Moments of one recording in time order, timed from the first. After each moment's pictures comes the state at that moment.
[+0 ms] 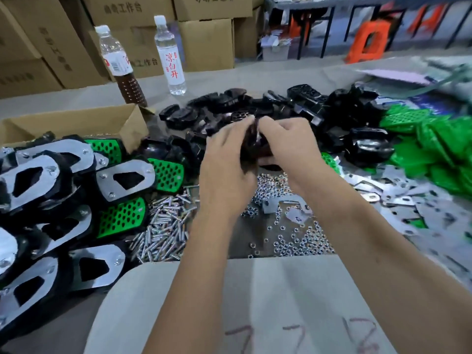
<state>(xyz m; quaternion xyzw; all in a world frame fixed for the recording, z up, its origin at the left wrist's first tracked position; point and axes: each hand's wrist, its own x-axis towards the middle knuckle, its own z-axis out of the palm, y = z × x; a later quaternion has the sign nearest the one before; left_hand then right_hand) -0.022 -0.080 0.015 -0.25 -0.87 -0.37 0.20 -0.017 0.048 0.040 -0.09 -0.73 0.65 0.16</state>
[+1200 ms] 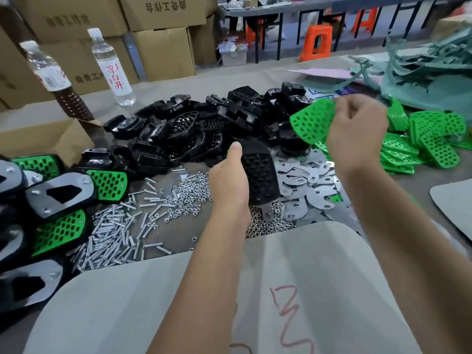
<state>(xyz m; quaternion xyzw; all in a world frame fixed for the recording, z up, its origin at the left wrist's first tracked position) 0.043 0.026 0.017 0.10 -0.61 -0.77 -0.14 0.074 0.202 0.044 -0.31 -0.75 0.37 0.44</state>
